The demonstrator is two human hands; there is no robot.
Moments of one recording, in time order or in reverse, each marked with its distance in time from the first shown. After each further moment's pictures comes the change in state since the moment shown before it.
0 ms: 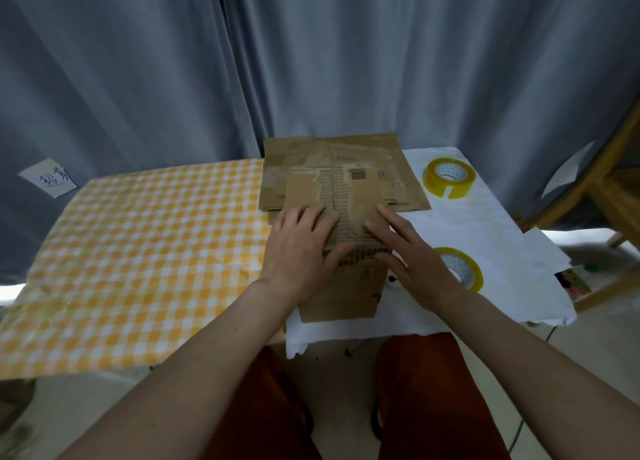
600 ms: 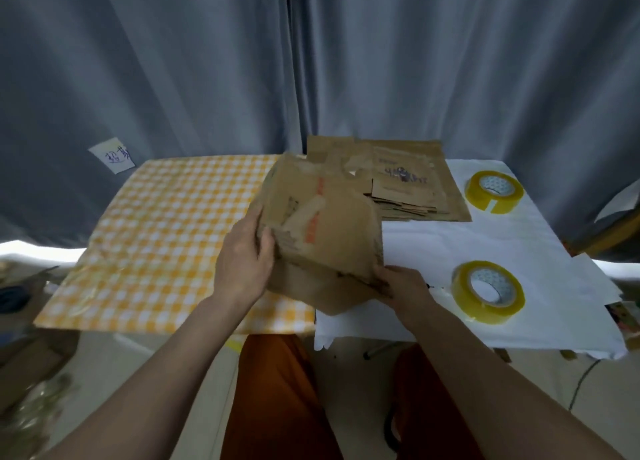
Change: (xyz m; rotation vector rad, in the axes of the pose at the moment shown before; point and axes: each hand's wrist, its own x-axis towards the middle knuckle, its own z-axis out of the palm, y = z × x) left_hand -0.073 -0.080 -0.043 -0.425 0.129 -0.529; right_hand 0.019 -0.046 0.077 0.965 0.013 1.132
